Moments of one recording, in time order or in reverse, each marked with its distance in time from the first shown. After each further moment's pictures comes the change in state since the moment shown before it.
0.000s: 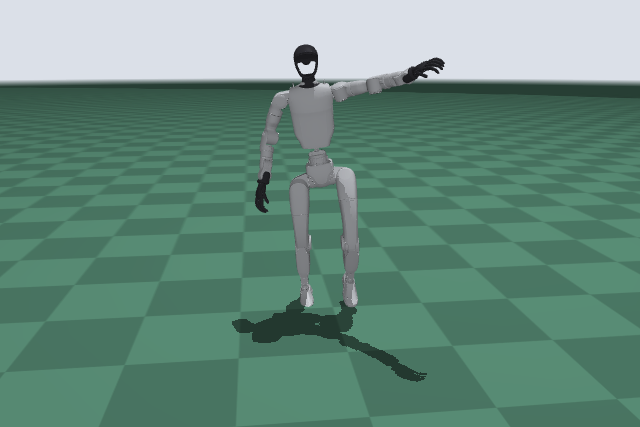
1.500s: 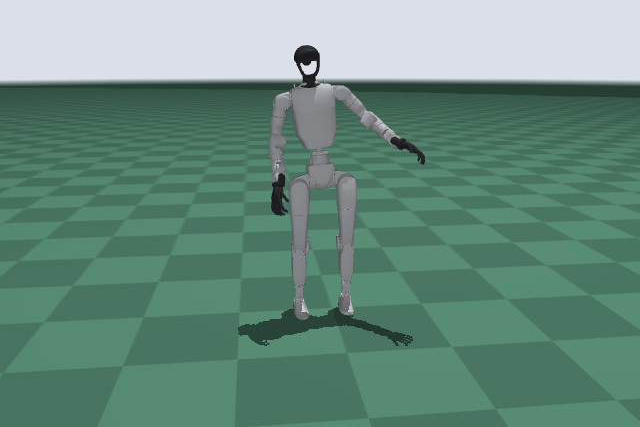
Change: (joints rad) left arm 1.270 -0.668 1.003 -0.423 -0.435 -0.091 -0.009; right arm -0.032 0.135 -0.149 -0.026 -0.157 -0.089 -0.113; waist 0.023 0.127 0.040; left_leg 0.514 -0.016 -0.231 -0.840 -0.056 -0.049; right_leg 0.036 0.065 -0.077 -0.100 0.089 -0.014
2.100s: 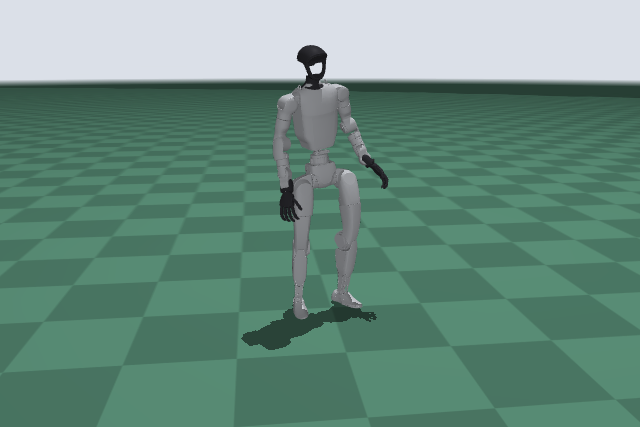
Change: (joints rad) left arm 0.171 -0.390 -0.140 0.077 -0.048 -0.025 0.108; right arm 0.024 -0.009 0.030 0.075 -0.052 -0.013 -0.095; waist 0.083 0.006 0.098; left_leg -0.117 0.066 0.351 0.105 -0.063 0.026; right_leg -0.004 -0.076 -0.262 -0.018 -0.014 0.014
